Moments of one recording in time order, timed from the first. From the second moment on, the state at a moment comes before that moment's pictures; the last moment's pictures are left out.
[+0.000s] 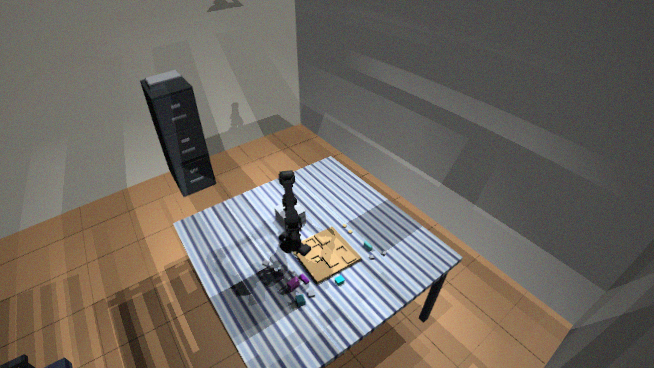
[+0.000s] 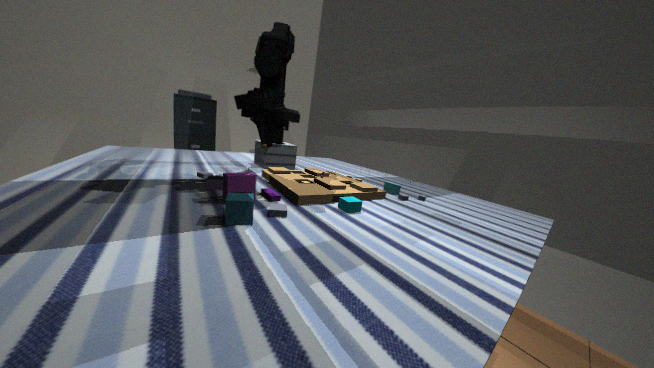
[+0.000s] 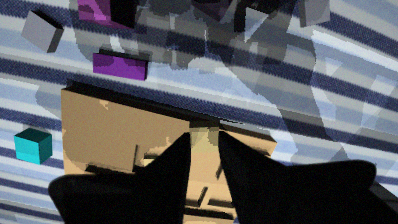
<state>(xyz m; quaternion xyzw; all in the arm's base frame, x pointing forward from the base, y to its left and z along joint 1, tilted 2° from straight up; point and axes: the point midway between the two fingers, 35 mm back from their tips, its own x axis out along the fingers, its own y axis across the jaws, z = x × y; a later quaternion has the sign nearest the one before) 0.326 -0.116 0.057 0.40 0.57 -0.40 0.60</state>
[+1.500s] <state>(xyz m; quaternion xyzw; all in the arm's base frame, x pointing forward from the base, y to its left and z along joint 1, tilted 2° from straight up) 0.295 -0.169 0.014 0.40 0.57 -0.40 0.60</state>
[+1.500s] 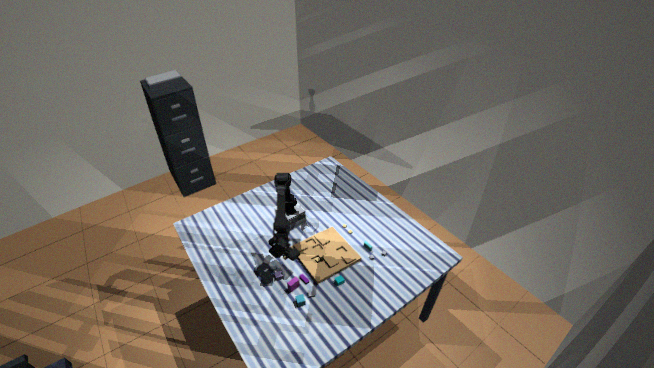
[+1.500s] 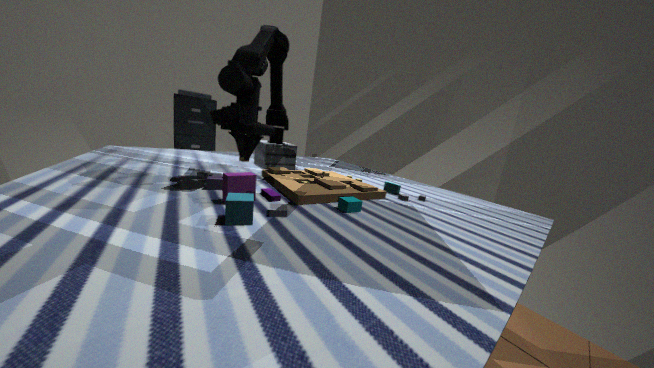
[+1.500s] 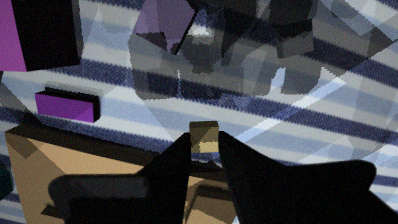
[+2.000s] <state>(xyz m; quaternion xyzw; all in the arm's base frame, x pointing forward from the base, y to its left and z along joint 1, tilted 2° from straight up) 0.296 -0.169 -0.010 0.40 0.57 -0.40 0.60</state>
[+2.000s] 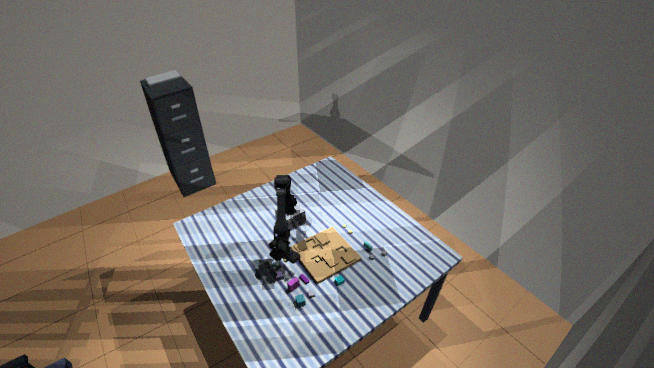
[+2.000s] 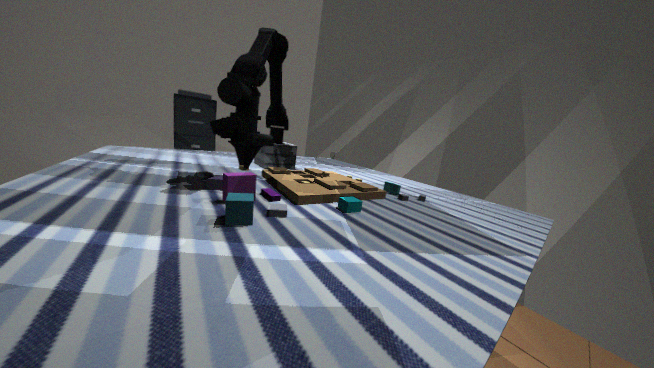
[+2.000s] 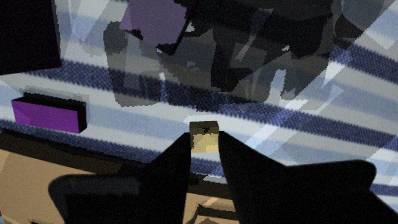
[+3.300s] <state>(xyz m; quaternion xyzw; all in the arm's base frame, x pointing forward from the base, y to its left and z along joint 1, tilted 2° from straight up) 0.293 -0.168 -0.046 0.40 0.57 -0.40 0.60</state>
